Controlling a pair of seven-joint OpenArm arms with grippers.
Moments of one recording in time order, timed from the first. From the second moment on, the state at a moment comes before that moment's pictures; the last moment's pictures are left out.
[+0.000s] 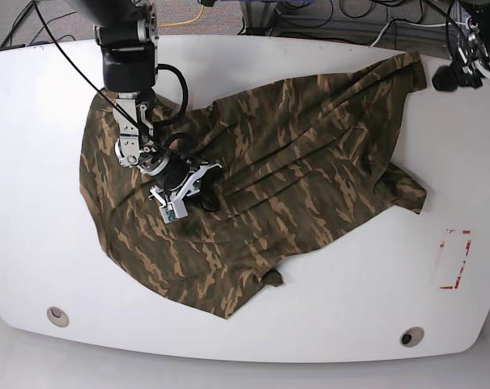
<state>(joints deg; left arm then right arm) 31.0 -27.2 -49.7 106.8 -82.9 -11.0 83.4 11.3 6.0 1.1 55.2 9.1 35.8 -9.7</state>
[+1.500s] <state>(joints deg) -17.1 -11.1 -27.2 80.6 -58.2 -11.0 82.7 39.7 11.0 6.1 24.0 6.1 34.6 -7.9</state>
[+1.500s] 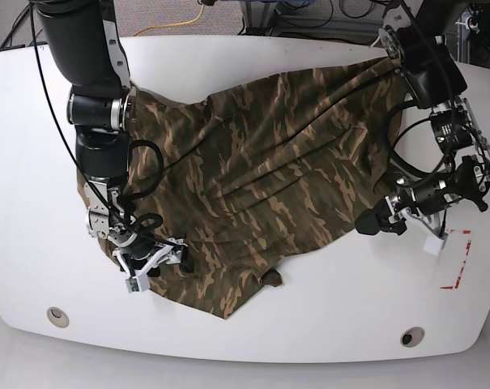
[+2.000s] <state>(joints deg) -11.7 -12.4 -27.6 82.7 -60.2 -11.0 82.6 31.9 20.5 6.4 28.8 6.8 29.9 -6.3</state>
